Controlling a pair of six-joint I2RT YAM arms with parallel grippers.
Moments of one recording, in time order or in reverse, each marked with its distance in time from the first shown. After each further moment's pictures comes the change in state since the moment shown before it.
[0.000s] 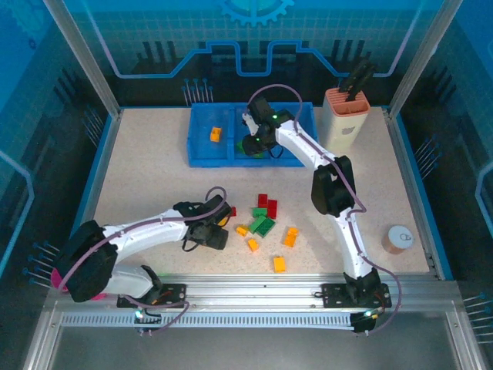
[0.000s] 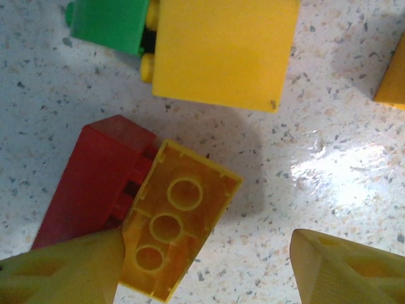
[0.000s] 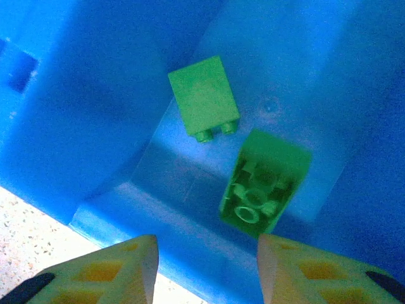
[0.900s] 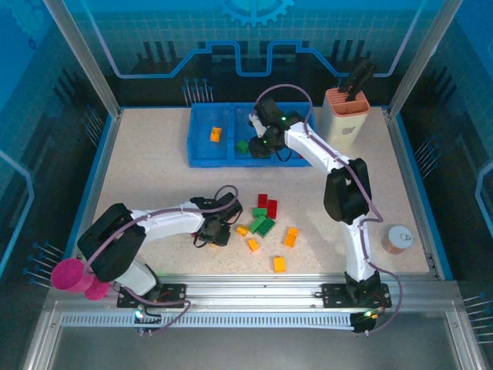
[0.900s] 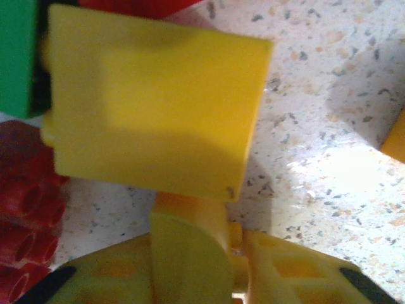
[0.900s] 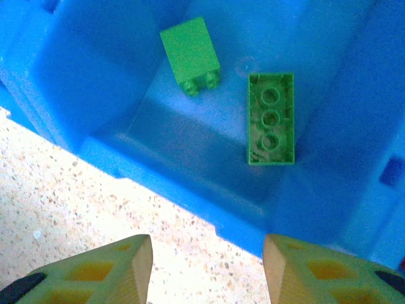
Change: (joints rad) left arm -0.003 0.189 0.077 0.035 0.032 -0.040; right arm -0.002 -0.216 -0.248 0.041 0.038 -0.003
